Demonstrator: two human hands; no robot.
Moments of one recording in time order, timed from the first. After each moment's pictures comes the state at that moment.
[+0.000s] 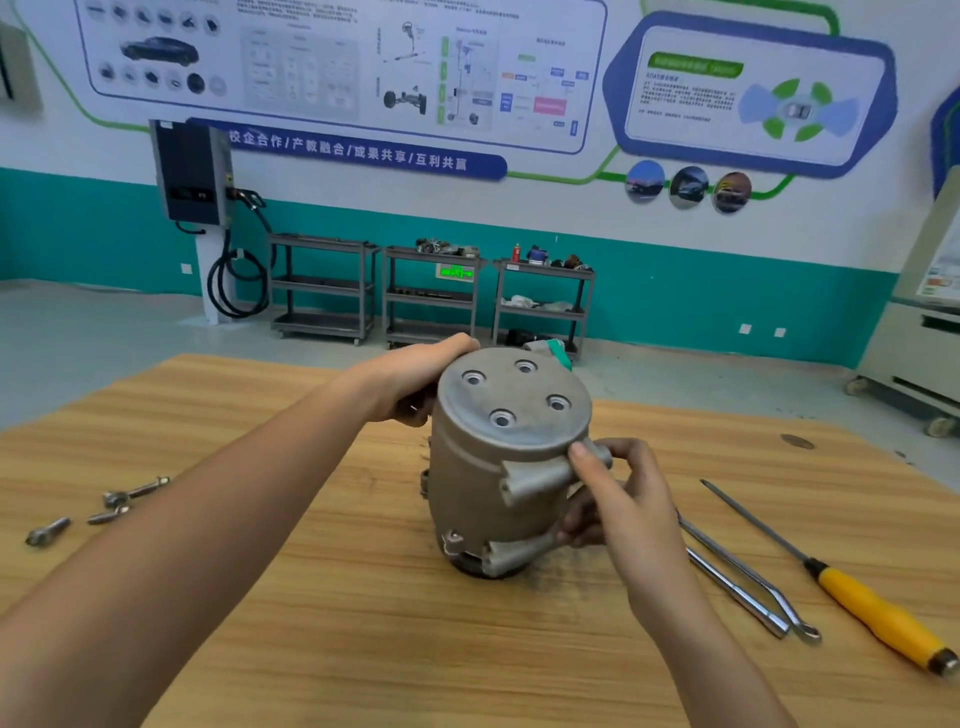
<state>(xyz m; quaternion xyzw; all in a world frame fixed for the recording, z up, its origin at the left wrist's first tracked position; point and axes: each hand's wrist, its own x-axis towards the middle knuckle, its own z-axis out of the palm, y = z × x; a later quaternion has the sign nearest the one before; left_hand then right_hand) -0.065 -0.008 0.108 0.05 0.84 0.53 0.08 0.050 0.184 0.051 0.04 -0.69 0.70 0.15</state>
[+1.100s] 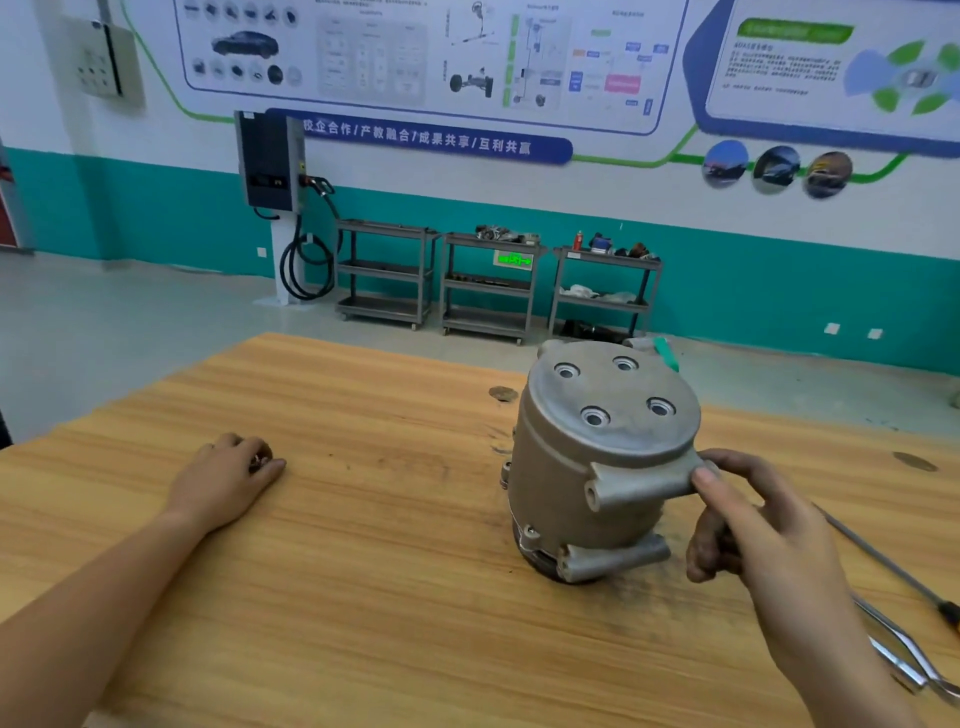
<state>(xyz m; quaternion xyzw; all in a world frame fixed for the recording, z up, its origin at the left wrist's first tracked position) -0.032 -0.243 -0.051 -0.17 0.96 0.14 -0.16 0.053 0.190 0.046 0.08 -0.68 0.71 0.18</state>
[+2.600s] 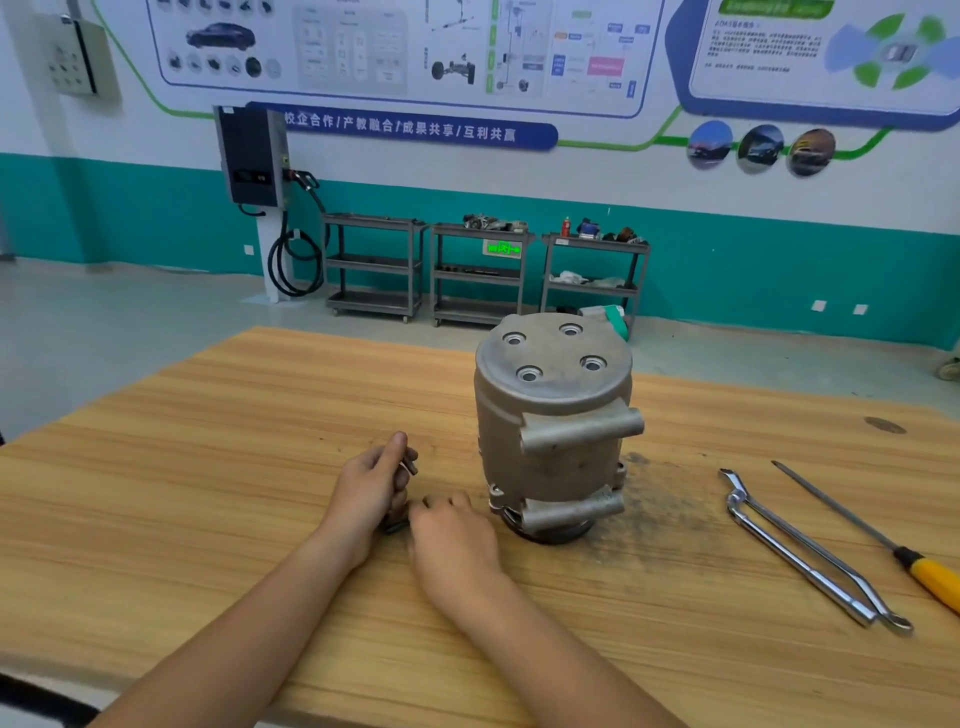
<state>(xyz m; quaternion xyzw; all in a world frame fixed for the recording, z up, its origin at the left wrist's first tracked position) -0.001 -0.065 -0.033 -0.10 0.63 0.76 -0.12 0.019 0.038 -0.035 0.26 -0.96 0.06 0.06</state>
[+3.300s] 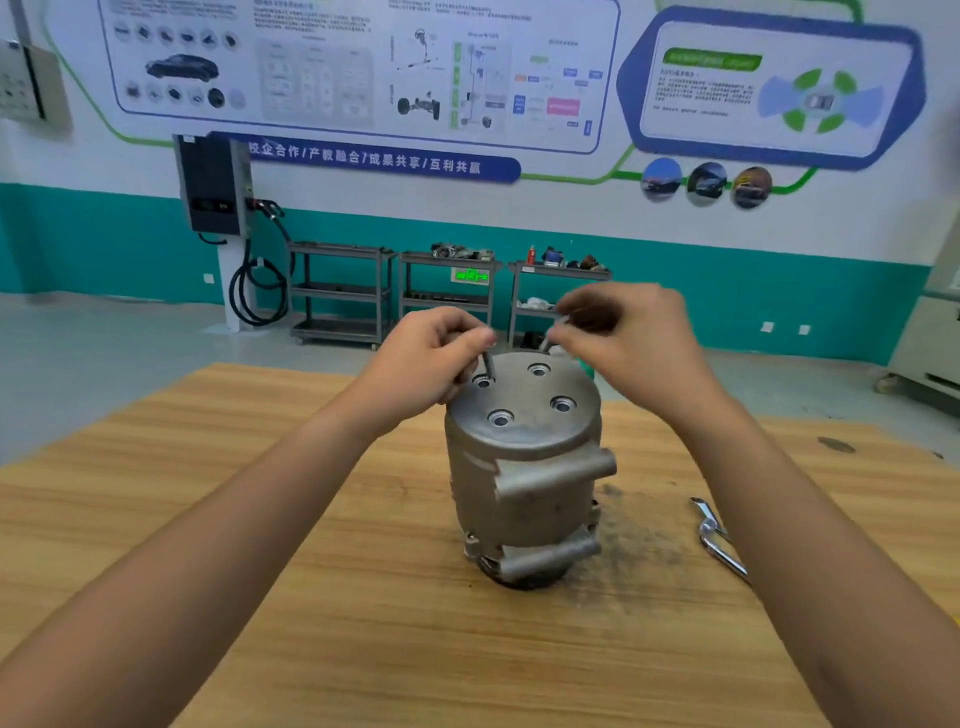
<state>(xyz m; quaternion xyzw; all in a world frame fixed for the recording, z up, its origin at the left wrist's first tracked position) -0.008 -0.022 0.125 0.20 0.80 0.54 -0.19 -0.002 0.158 0.156 0.23 -0.86 0.30 0.34</state>
